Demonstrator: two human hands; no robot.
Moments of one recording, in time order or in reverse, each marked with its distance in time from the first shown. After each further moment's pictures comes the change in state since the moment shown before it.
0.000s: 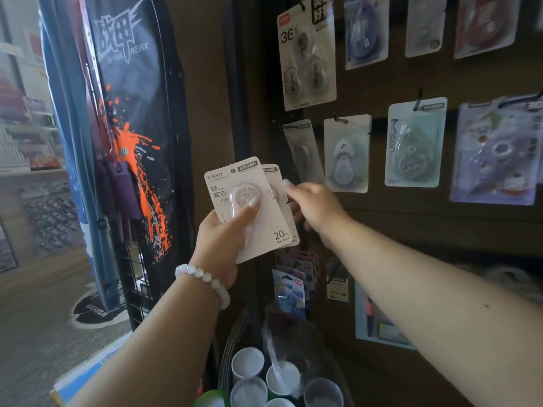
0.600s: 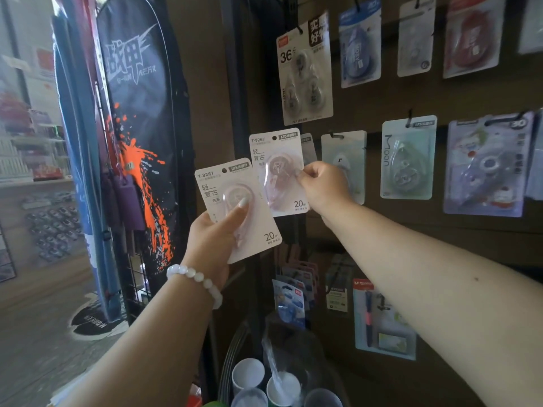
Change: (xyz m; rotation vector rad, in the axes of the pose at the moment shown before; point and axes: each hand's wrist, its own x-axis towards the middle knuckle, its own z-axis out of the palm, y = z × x) left_hand 0.003 0.019 -0.002 0.001 0.074 0.062; right_hand 0.018 -0.035 -0.018 -0.239 0.242 -0.189
